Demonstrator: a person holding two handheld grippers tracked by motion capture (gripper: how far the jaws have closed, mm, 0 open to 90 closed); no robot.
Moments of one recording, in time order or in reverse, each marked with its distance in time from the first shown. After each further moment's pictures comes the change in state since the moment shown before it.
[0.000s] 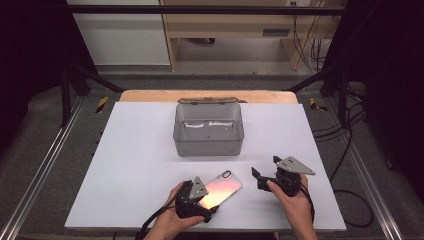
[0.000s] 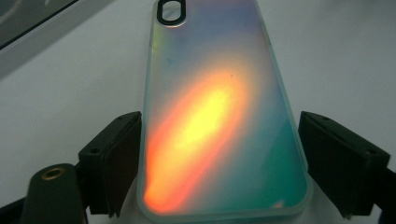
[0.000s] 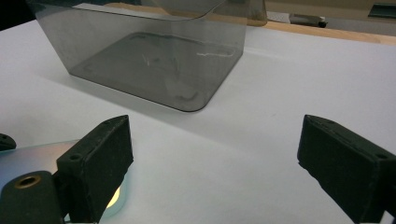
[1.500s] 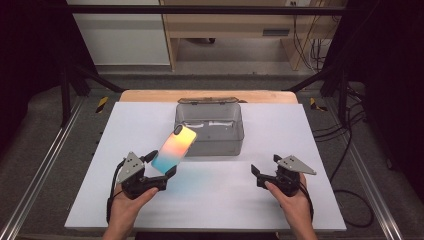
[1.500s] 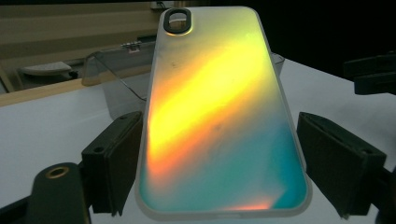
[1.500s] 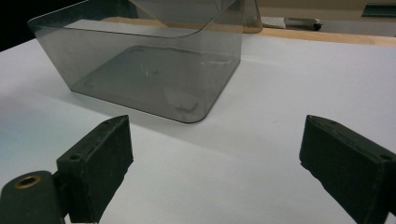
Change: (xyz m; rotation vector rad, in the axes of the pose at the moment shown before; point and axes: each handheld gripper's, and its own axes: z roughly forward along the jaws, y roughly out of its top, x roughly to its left) left arm 0.084 -0.016 -0.117 -0.494 0.245 -0.181; right arm 0.002 0.004 0.001 -0.032 -0.014 0.045
